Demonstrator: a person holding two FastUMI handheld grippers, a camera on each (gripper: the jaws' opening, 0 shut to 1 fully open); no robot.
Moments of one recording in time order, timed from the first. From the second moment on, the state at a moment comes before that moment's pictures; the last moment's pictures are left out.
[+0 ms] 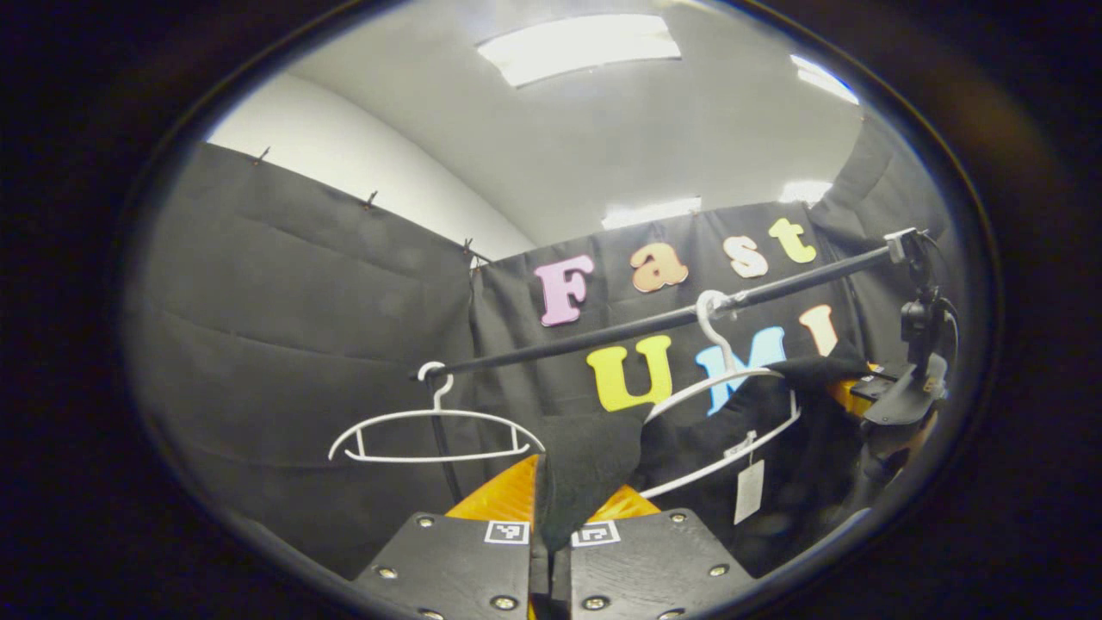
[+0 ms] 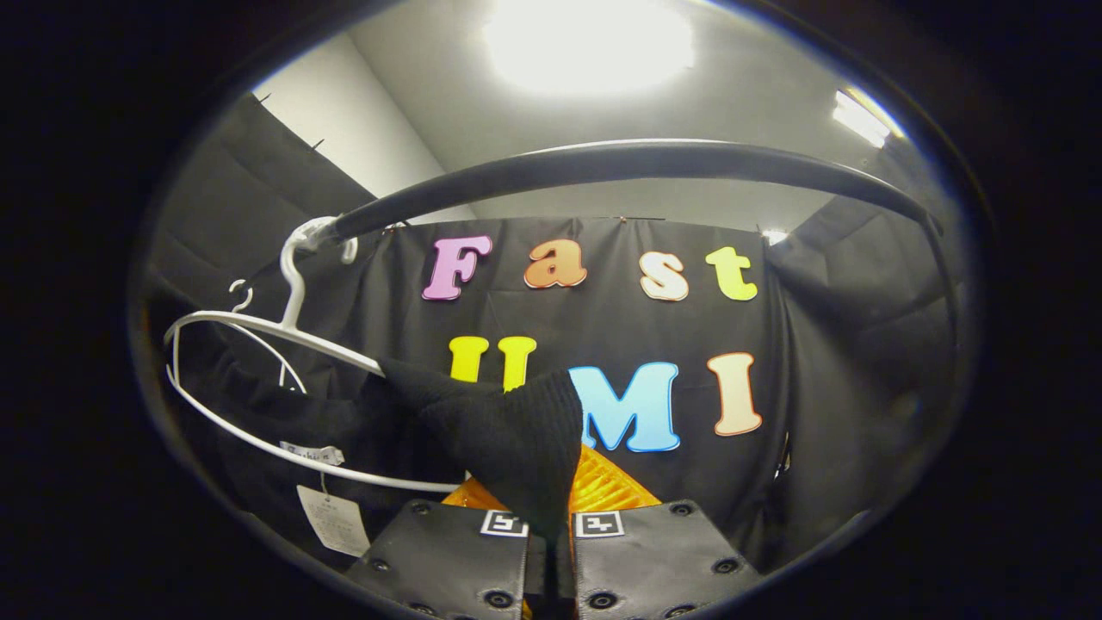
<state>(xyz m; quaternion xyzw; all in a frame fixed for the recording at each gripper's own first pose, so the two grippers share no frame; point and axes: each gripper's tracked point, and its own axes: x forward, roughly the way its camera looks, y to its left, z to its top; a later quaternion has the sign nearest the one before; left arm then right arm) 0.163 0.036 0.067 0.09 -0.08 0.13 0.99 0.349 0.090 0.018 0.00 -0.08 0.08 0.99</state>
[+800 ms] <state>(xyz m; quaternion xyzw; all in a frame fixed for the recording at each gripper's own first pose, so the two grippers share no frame) 0.195 0.108 0.001 0.03 -0.02 0.13 0.99 0.397 0.064 -0.062 0.07 0.05 0.08 0.99</state>
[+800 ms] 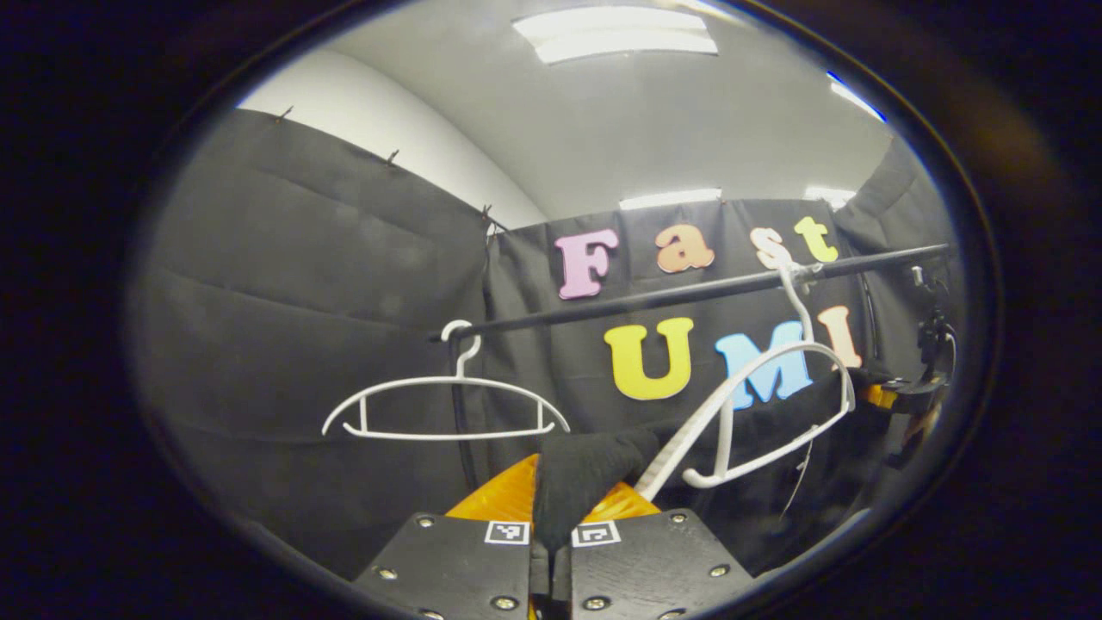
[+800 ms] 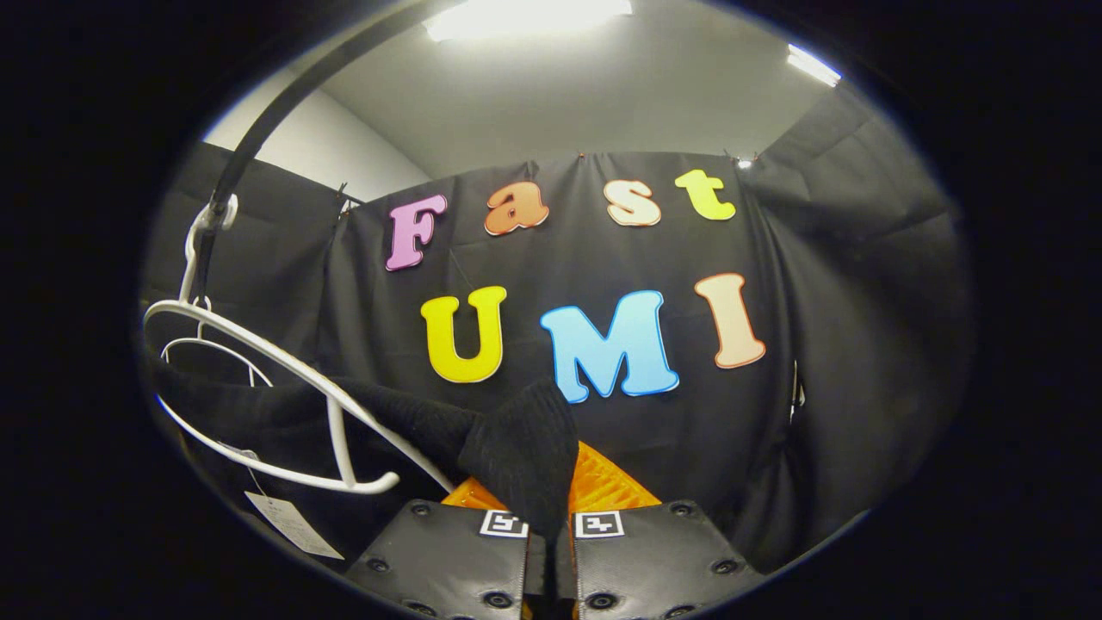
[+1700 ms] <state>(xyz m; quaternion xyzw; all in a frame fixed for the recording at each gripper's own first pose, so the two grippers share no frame) 0.162 0.047 -0.128 0.06 0.09 0.07 0.99 0.287 0.061 -0.163 -0.01 0.15 0.10 0.98</state>
